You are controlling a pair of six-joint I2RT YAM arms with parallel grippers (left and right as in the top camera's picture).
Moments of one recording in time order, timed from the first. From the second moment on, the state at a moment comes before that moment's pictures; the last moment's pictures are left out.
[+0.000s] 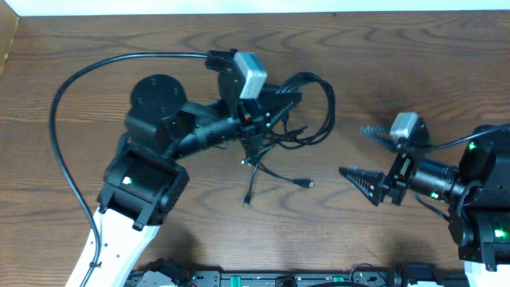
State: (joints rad) left arm -0.47 1.13 1.28 -0.24 0.73 -0.21; right arm -0.01 0.82 0.95 -0.63 -1.02 -0.22
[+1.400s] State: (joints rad) left arm -0.69 1.01 1.28 -0.41 0.15 -0.25; right arm -0.01 0.92 0.95 -0.94 0.08 0.14
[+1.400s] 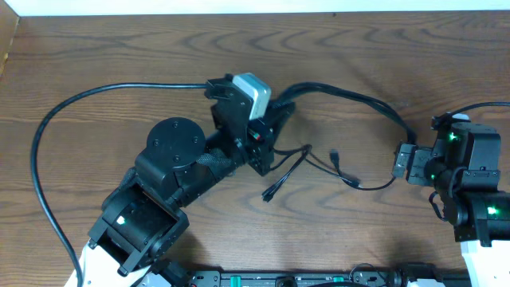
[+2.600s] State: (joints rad) left arm -0.65 1.04 1.28 -0.86 -0.03 -0.33; right arm -0.01 0.92 0.95 -0.99 -0.42 -0.02
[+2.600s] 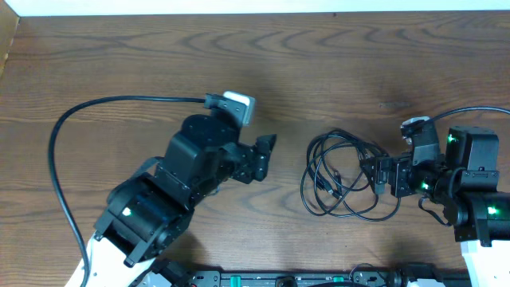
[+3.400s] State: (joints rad) left arm -0.55 1.00 1.28 -1.00 -0.04 -0.36; right arm 0.19 1.34 0.95 -0.97 -0.46 -0.09
